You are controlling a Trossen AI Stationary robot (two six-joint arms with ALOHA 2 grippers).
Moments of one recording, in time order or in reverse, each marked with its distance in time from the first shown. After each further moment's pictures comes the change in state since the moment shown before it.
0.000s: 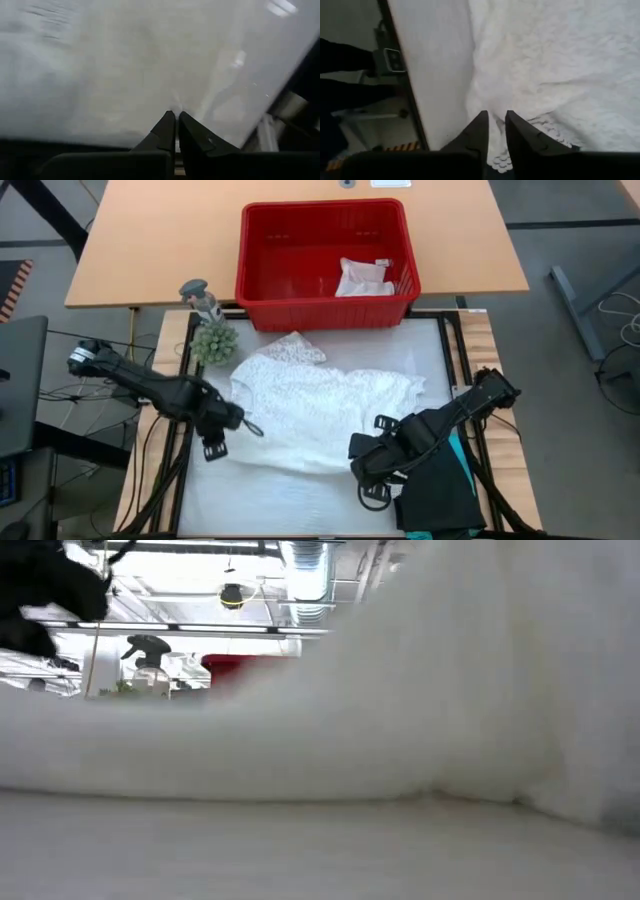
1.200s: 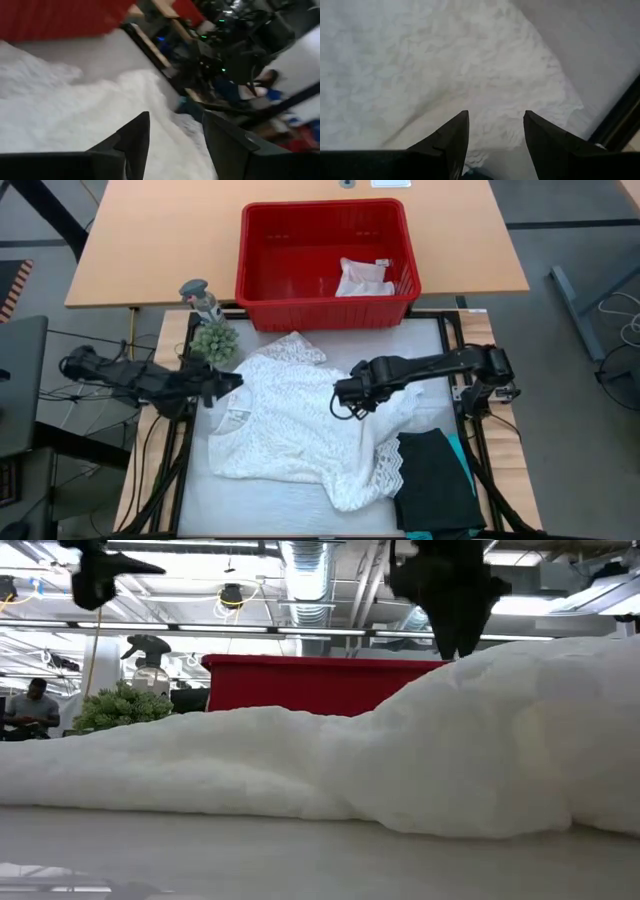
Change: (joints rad) left arm 0.028 -0.624 -0.157 0.648 -0.943 -0.095; right arm -0.445 -0.093 -0.397 -0.064 0.148 0.202
